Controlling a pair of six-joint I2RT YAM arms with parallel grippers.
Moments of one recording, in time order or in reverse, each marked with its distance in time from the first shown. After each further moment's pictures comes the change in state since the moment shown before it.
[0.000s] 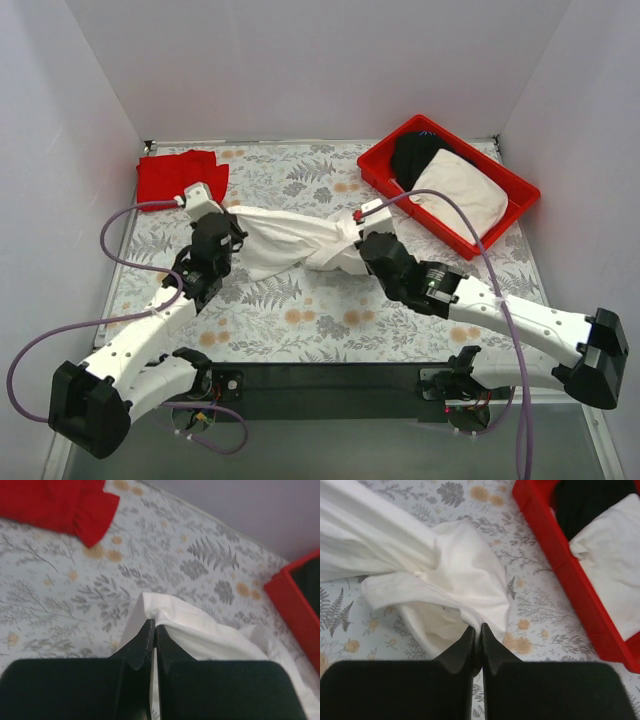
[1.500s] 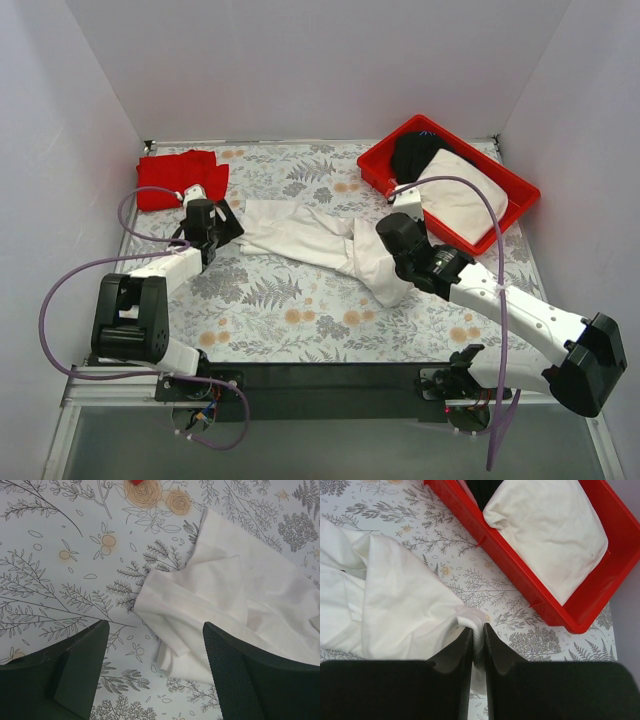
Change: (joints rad) left arm 0.391 0.491 0.079 0.132 0.383 0.074; right arm -0.251 -0.005 0.029 -0.117 0.138 0.033
